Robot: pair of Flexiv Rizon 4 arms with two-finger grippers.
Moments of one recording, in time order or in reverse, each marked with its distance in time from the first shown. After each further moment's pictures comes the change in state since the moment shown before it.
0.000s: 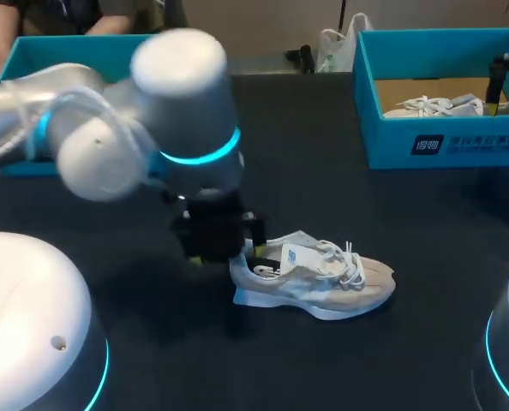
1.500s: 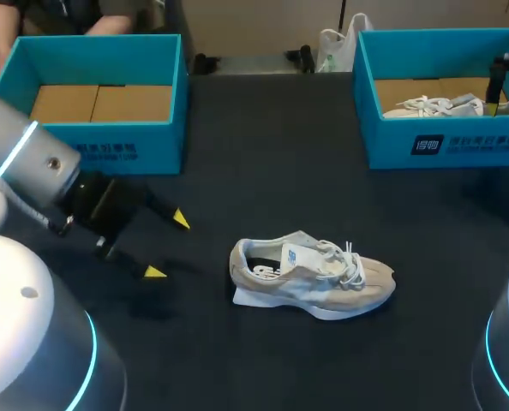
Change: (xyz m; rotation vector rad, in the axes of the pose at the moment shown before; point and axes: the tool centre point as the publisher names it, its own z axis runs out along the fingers) left arm 0.088 0.015 -0.001 0.616 -0.502 -0.975; right arm 0.000 0.000 0.000 0.000 0.000 0.000
